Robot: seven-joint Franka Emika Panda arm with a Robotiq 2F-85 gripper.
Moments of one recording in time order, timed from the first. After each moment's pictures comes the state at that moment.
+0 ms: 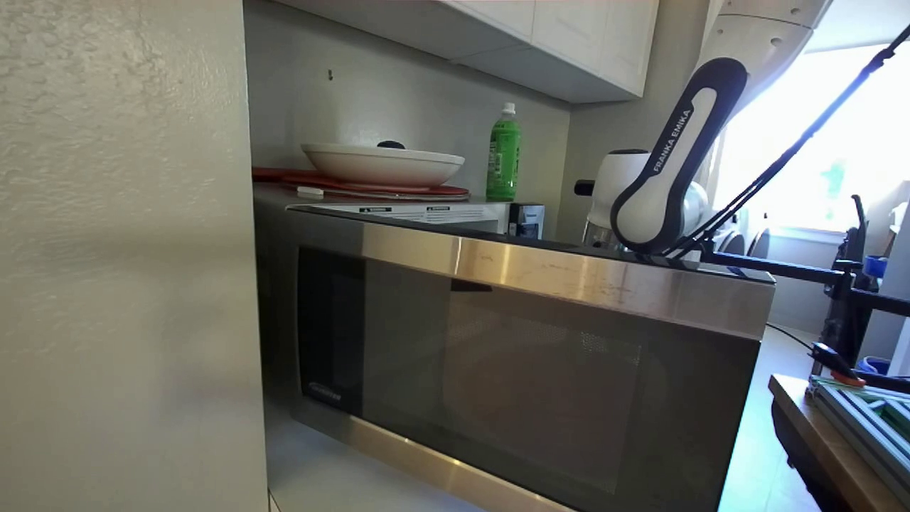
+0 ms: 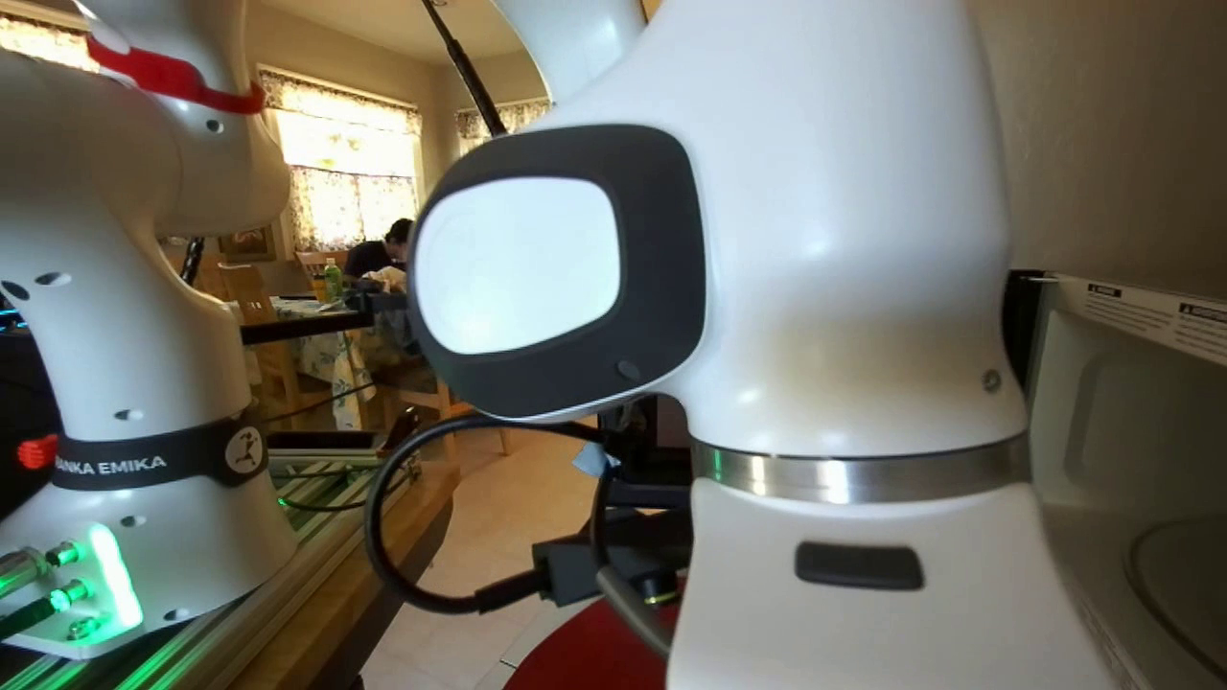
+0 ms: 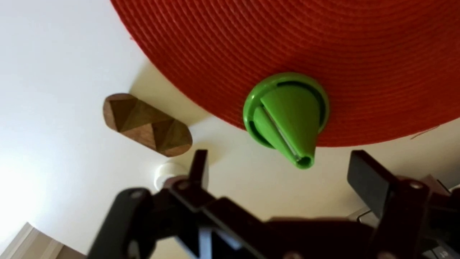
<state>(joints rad) -0.13 0.40 -0.38 -2.43 -0.05 2.99 0.71</state>
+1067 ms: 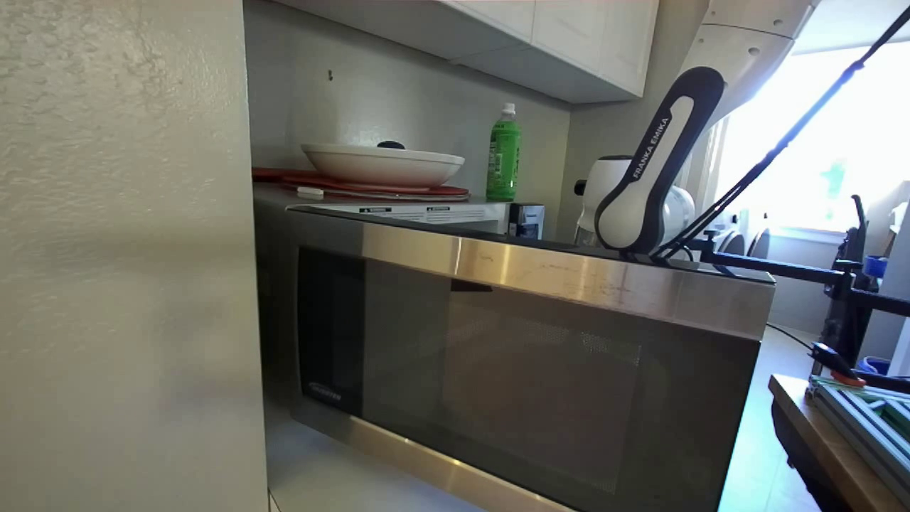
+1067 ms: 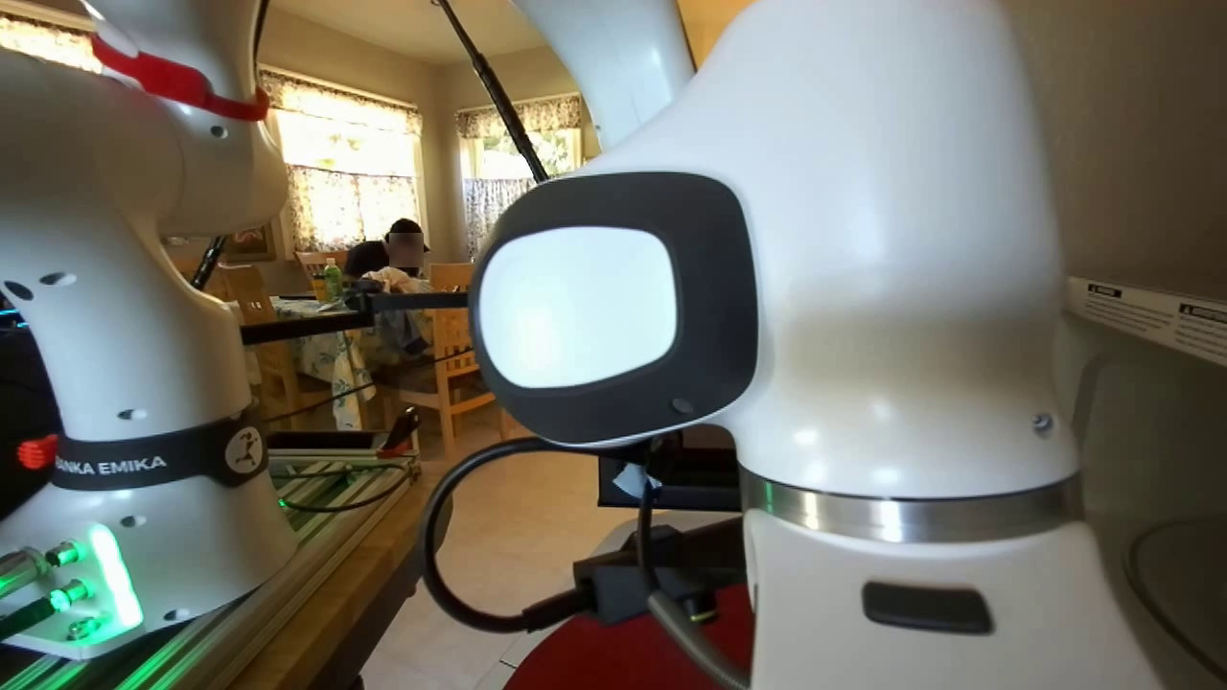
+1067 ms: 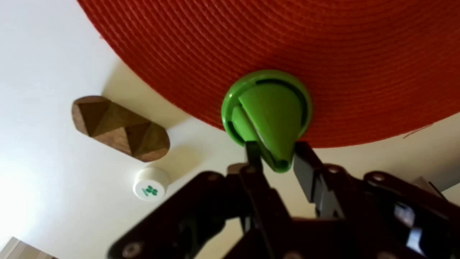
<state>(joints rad) -0.10 0.46 -0.38 -2.38 0.05 2.99 0.66</state>
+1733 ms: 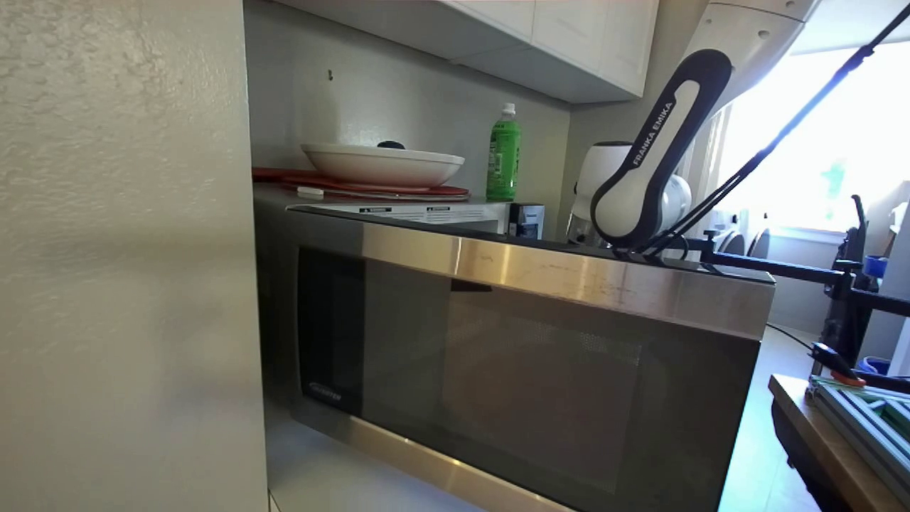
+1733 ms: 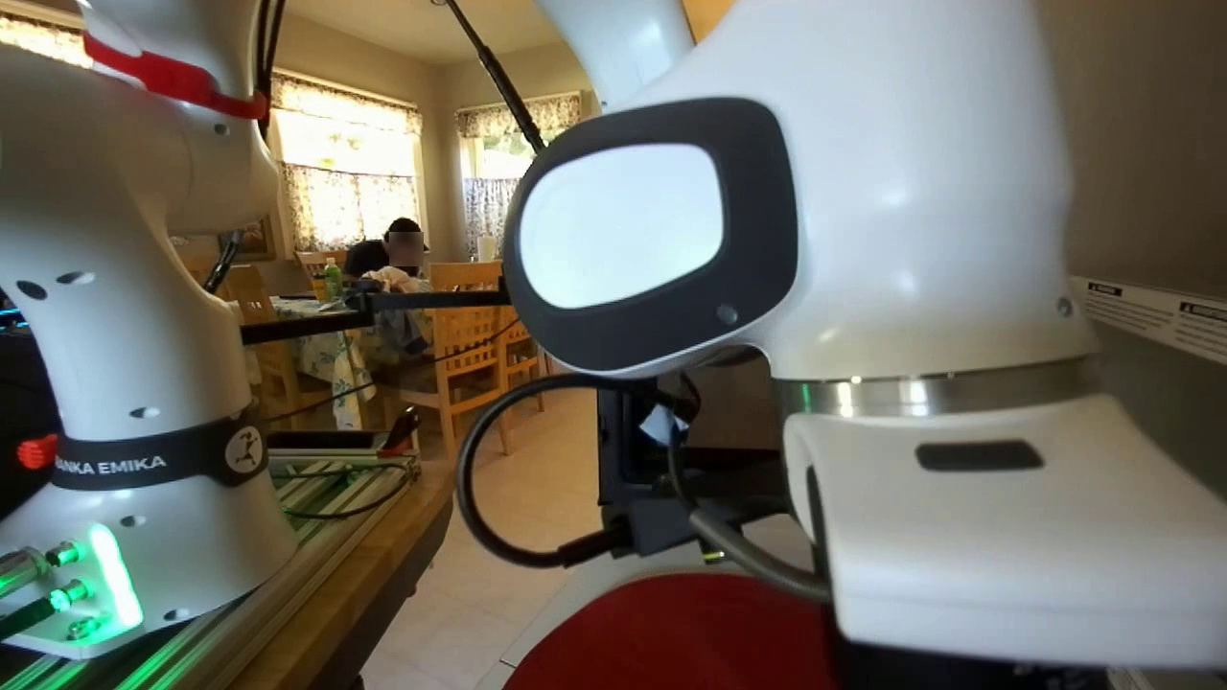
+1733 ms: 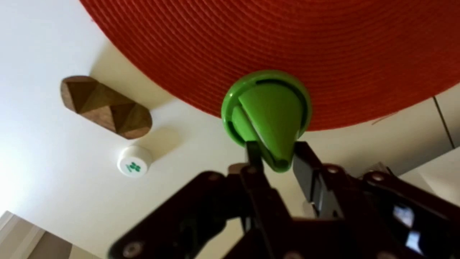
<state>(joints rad) 0.03 0.42 -0.47 -2.38 0.05 2.96 0.66</state>
